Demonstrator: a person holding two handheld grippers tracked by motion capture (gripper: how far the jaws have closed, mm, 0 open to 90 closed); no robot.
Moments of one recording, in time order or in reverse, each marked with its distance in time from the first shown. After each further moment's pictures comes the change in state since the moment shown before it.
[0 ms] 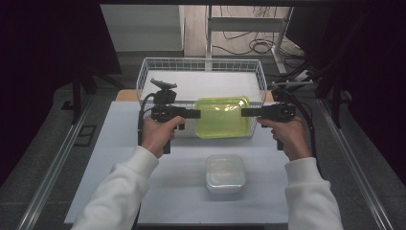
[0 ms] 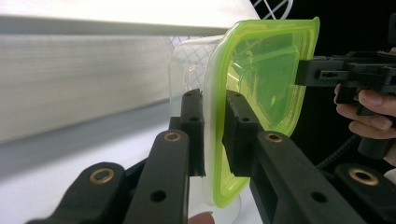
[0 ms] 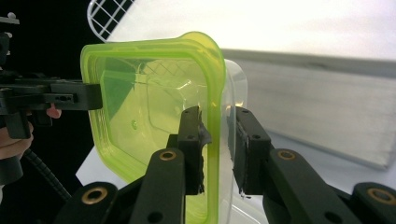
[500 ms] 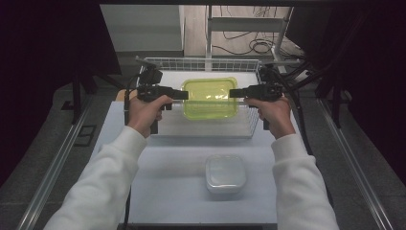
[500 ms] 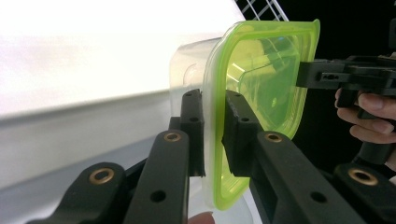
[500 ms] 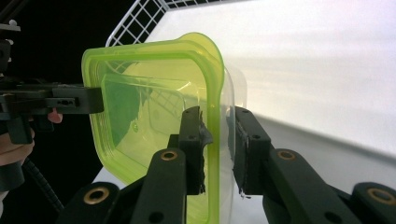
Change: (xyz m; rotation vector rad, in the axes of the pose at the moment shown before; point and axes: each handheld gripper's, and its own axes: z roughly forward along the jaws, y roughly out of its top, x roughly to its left) left arm 0.018 0.044 -0.024 -0.034 0.023 0.005; right arm 0.018 0.049 0.023 -0.027 0.023 -0.010
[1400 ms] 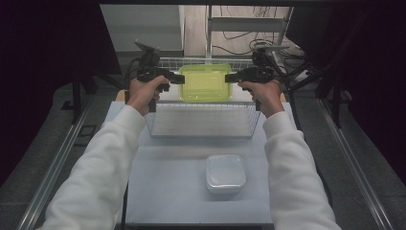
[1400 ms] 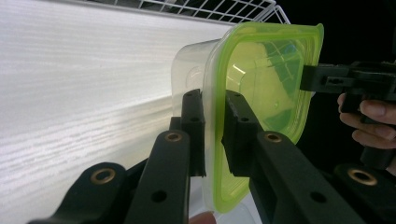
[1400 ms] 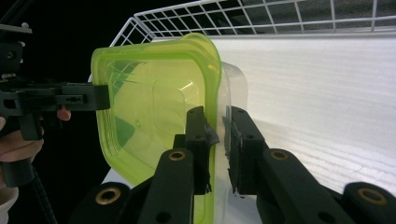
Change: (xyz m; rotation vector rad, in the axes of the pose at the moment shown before) left arm 0.043 0.053 0.021 0.023 -0.030 -0.026; right arm -0.017 0.046 0.031 0.002 -0.010 0.025
